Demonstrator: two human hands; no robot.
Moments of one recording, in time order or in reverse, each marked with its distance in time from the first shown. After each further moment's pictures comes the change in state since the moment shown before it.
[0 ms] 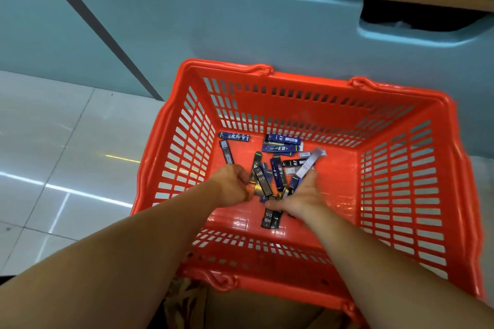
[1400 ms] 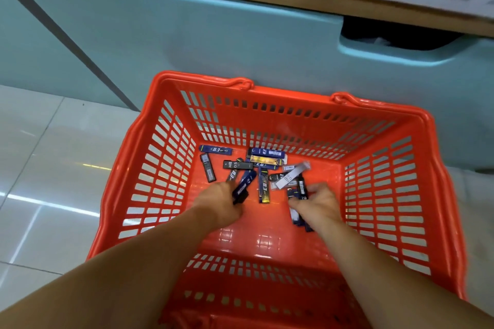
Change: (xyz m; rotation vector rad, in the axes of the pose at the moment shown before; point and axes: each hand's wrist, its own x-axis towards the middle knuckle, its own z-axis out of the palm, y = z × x) left_hand 0.009 0.015 0.018 0.298 0.113 -0.005; right_hand 0.039 0.033 -0.042 0.116 0.219 -0.018
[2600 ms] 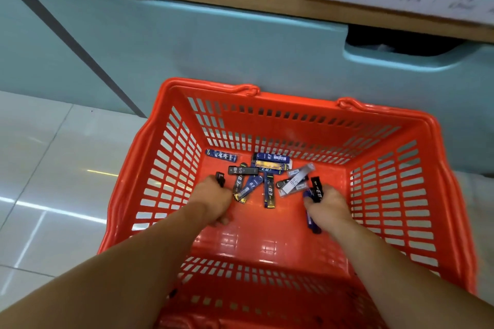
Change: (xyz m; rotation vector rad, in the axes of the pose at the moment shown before) left_hand -0.003 -0.006 -0.026 -0.514 0.035 -0.270; right_hand -0.005 -0.009 -0.017 -0.028 -0.038 -0.143
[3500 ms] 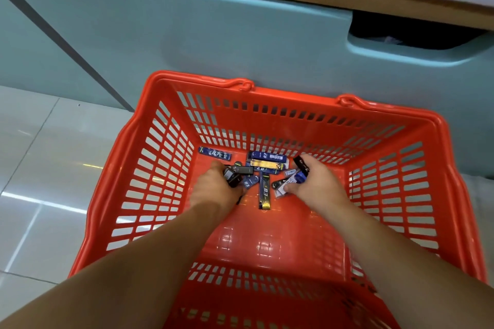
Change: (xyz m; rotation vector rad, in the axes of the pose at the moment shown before) left_hand 0.015 0.015 0.026 0.169 0.256 0.156; right_hand 0.013 -0.042 -0.012 -0.178 -0.047 -0.267
